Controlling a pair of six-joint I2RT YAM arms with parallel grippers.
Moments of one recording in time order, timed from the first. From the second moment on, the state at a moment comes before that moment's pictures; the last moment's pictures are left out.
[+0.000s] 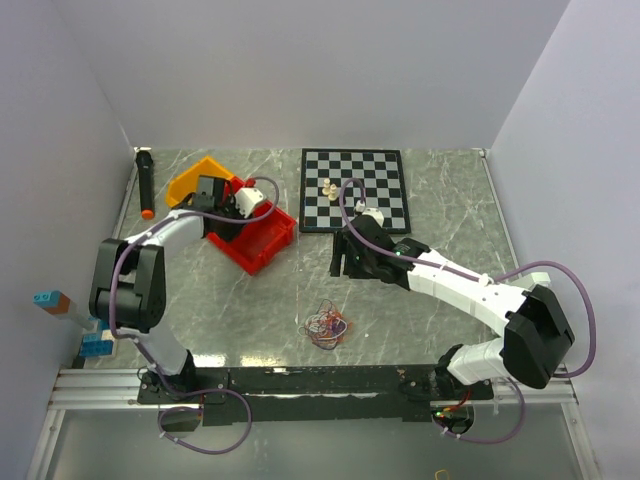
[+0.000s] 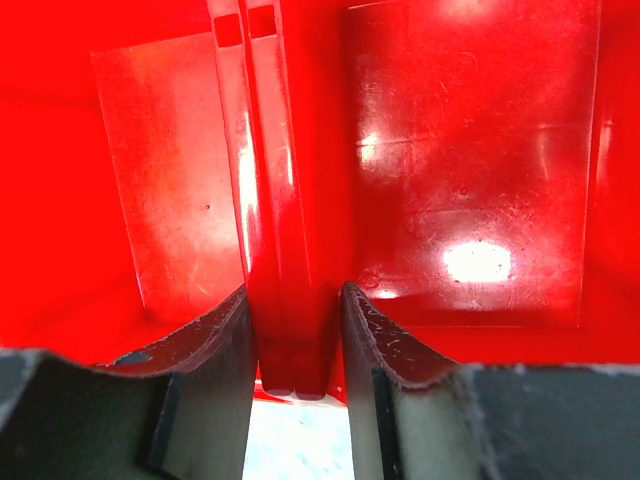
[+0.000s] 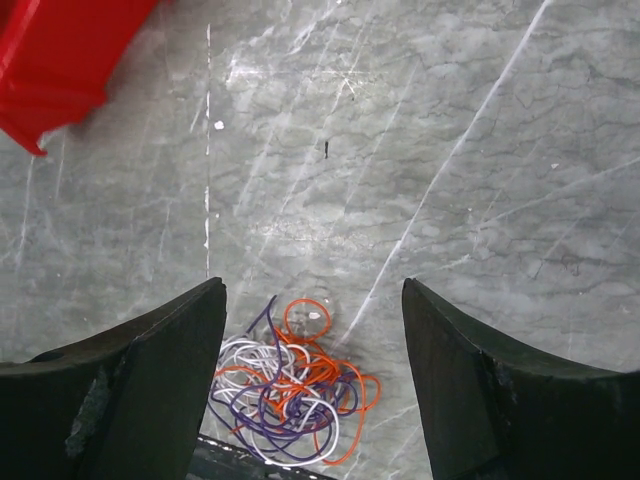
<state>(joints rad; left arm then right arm) -0.18 1.70 1.08 -0.30 0.21 0.64 0.77 1.34 0.96 -0.51 0.19 0.72</state>
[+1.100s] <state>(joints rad) -0.42 1.59 1.06 -0.54 0.33 0.18 0.83 1.58 1.10 -0.45 0.12 0.92</state>
